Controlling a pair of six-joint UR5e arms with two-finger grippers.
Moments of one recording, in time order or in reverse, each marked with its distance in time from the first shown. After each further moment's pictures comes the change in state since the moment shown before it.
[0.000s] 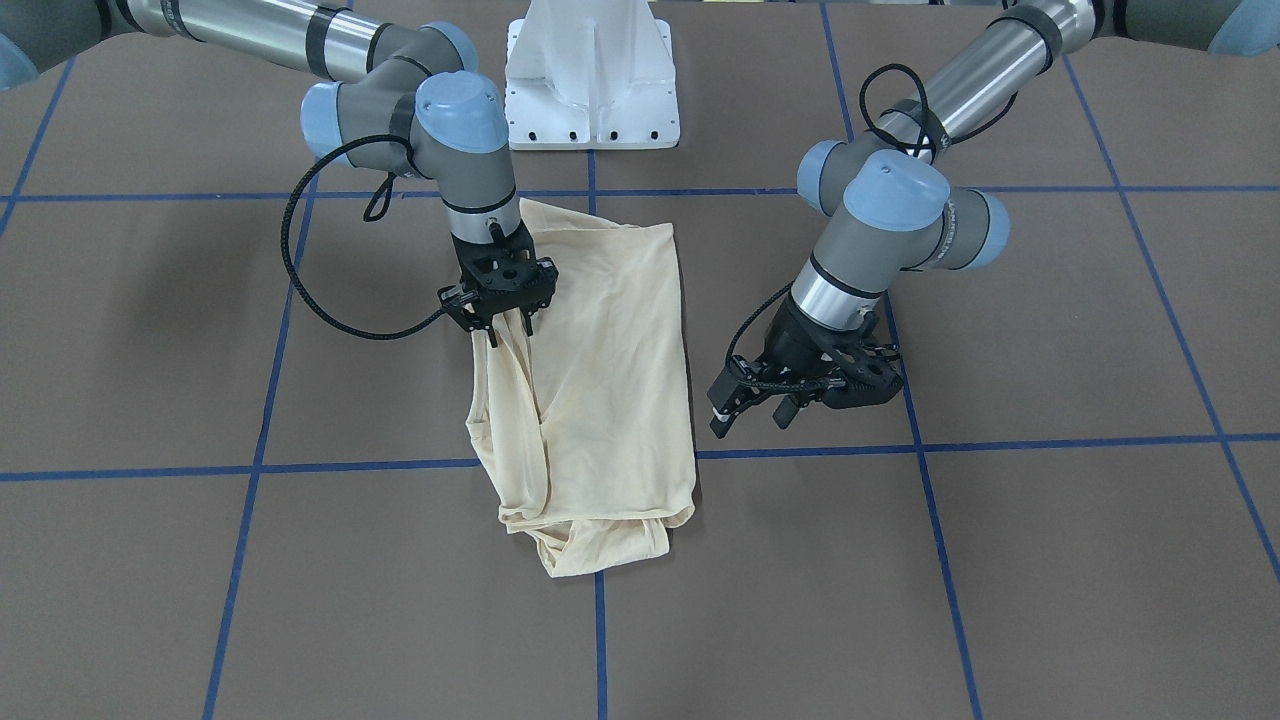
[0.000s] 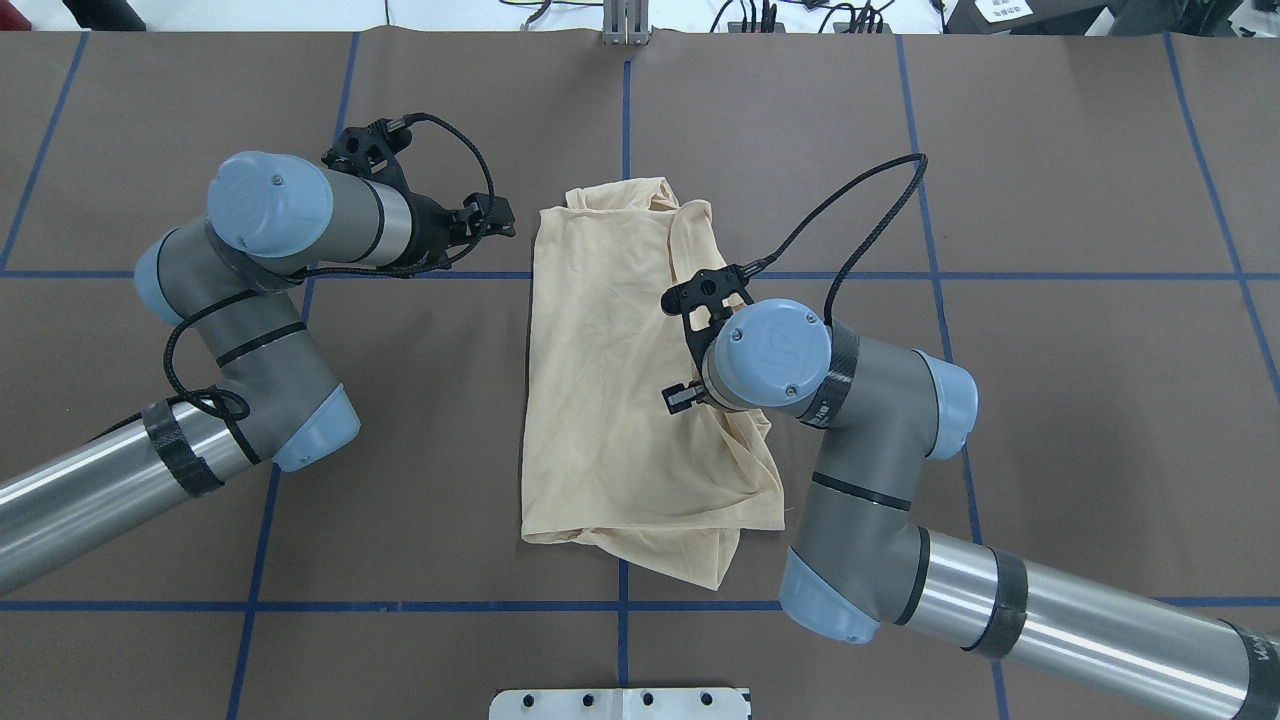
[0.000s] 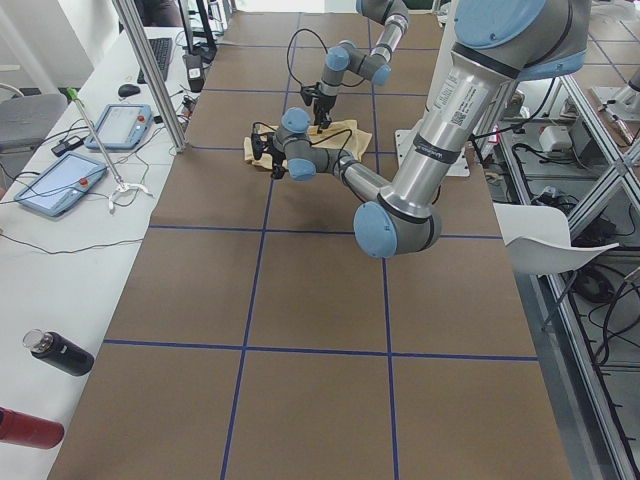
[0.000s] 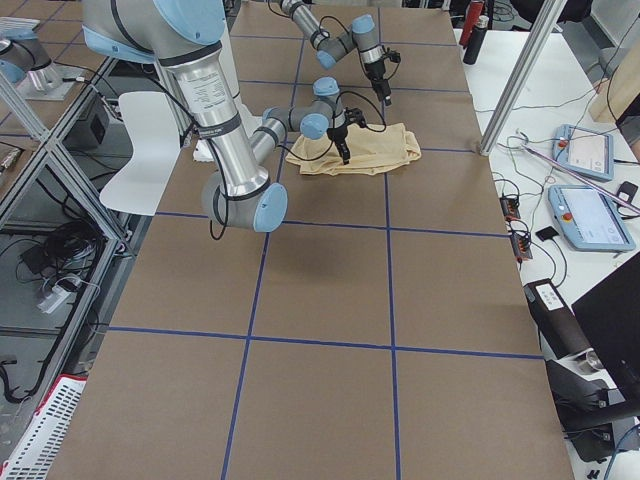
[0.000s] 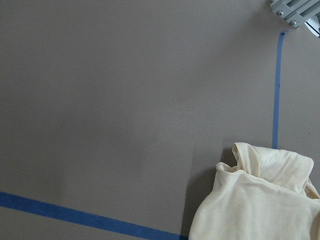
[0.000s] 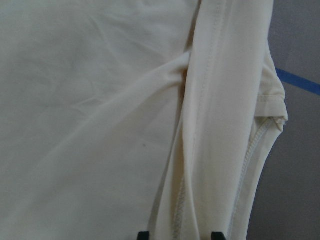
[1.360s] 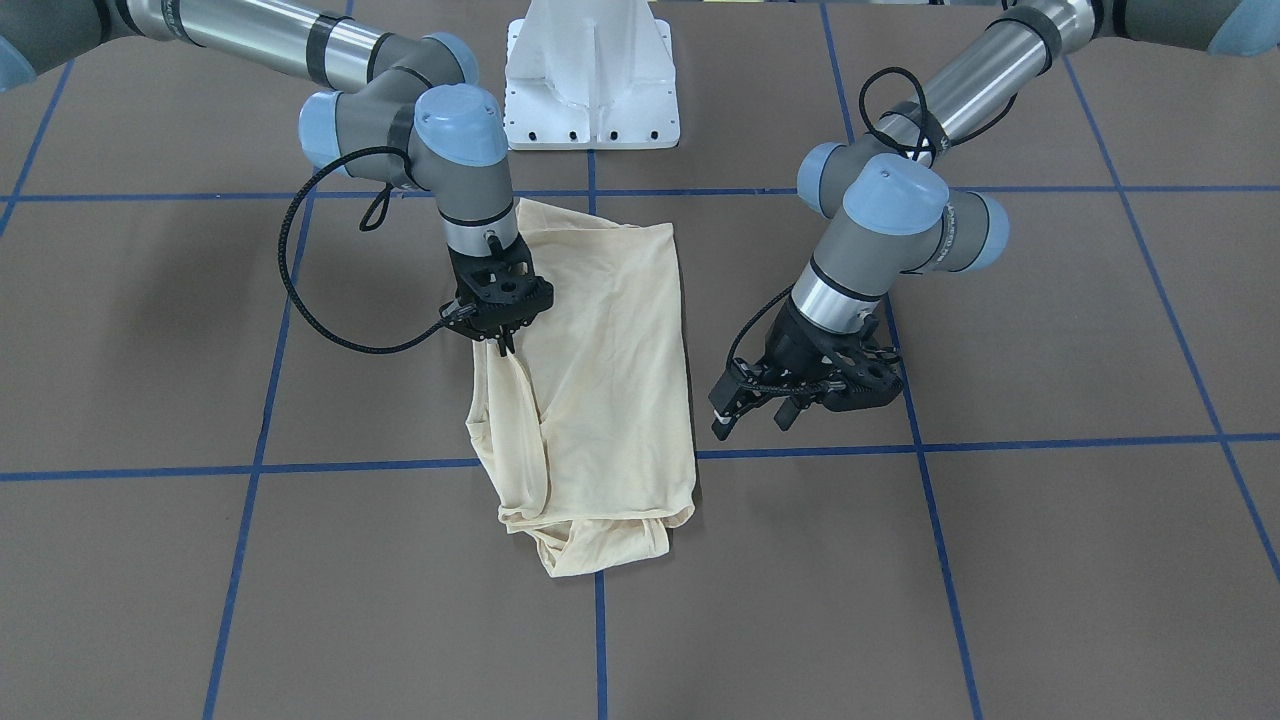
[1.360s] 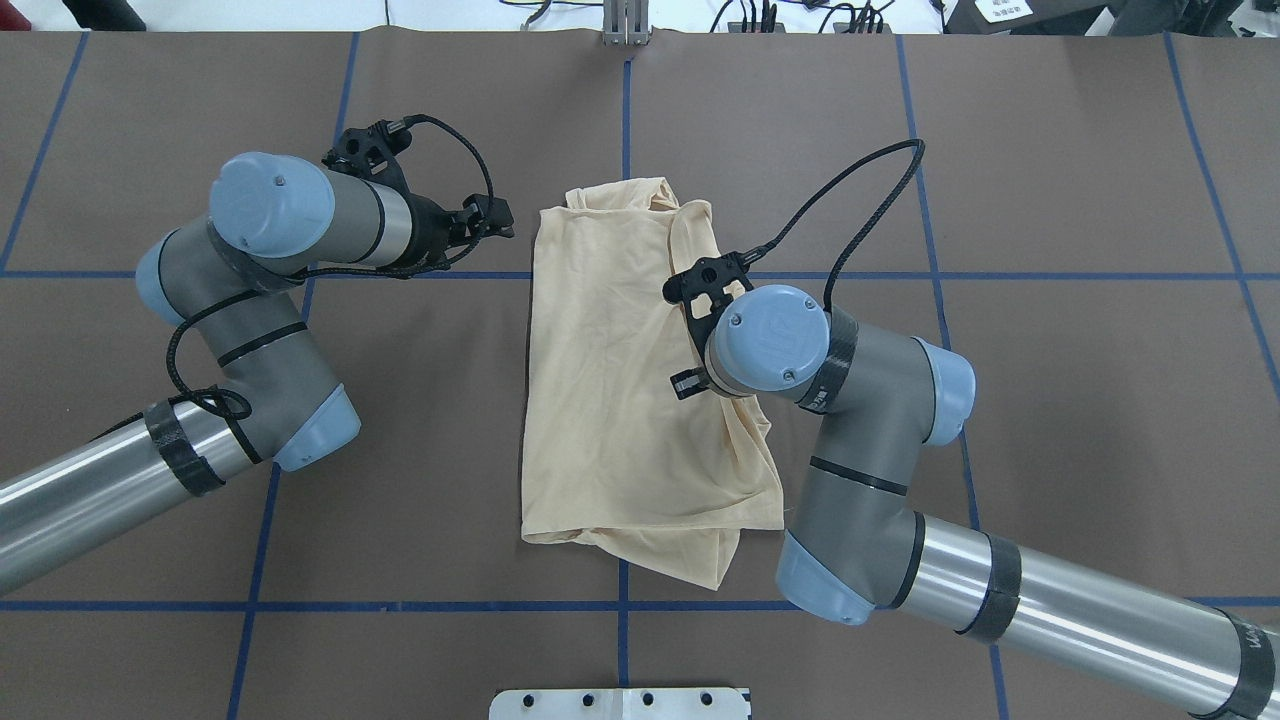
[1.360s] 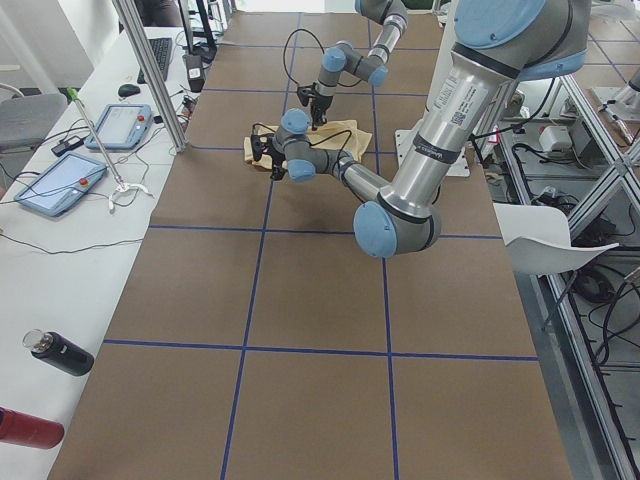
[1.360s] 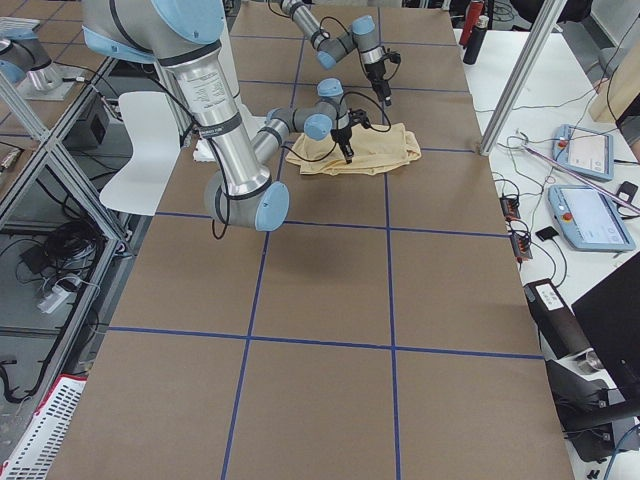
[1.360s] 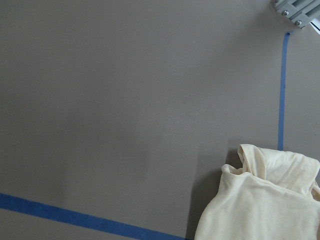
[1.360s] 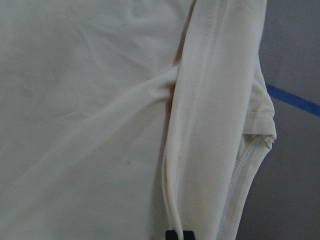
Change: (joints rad) left arm 0.000 -0.002 0.008 0.000 0.000 0.001; right arm 0.022 0.011 -0.027 0.002 -0.003 -0.039
